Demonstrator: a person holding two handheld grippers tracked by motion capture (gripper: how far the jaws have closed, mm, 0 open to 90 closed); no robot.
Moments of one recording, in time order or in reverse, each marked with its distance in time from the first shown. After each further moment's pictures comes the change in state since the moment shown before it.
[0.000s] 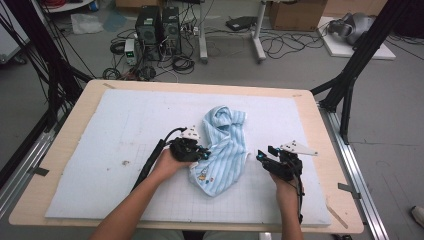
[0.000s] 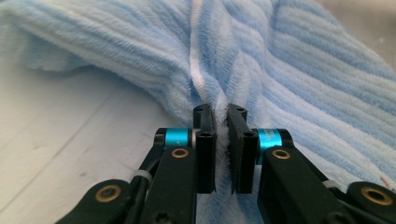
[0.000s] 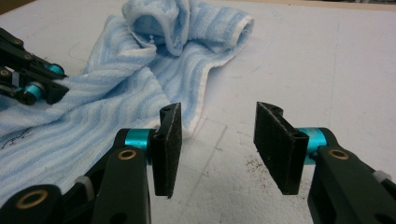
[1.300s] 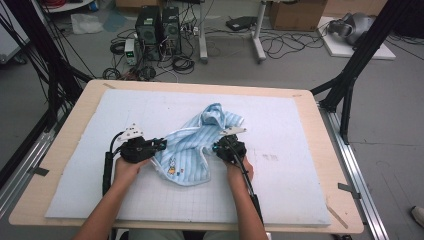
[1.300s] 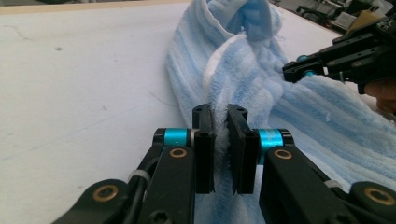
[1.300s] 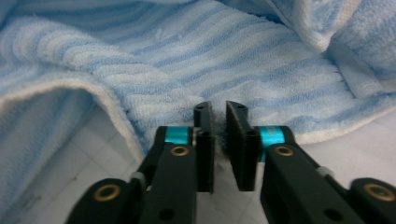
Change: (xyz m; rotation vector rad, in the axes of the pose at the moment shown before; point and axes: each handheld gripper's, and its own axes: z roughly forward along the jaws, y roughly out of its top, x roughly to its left) left arm 0.034 -0.069 -0.108 -0.254 0.252 -0.212; right arm 0.095 0.030 0.122 0.237 0.059 -0.187
